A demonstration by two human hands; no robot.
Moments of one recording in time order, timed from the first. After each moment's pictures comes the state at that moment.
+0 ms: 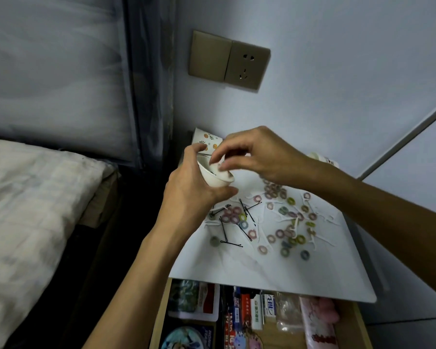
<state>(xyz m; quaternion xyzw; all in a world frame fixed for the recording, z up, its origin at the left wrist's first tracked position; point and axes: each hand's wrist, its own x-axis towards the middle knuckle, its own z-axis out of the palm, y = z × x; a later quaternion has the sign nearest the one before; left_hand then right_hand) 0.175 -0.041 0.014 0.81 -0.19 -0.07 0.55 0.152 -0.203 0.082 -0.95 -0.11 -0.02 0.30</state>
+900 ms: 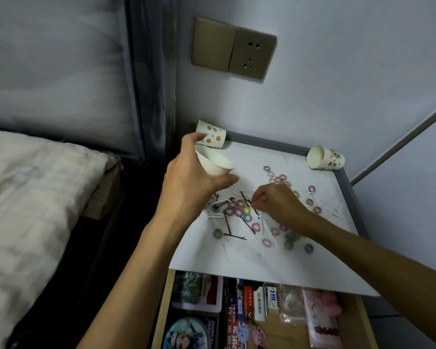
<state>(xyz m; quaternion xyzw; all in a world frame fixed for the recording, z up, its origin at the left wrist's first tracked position) 0.183 -0.039 0.012 0.80 -0.18 -0.07 0.57 0.121 -0.262 -0.064 -0.96 0.18 0.03 0.20</state>
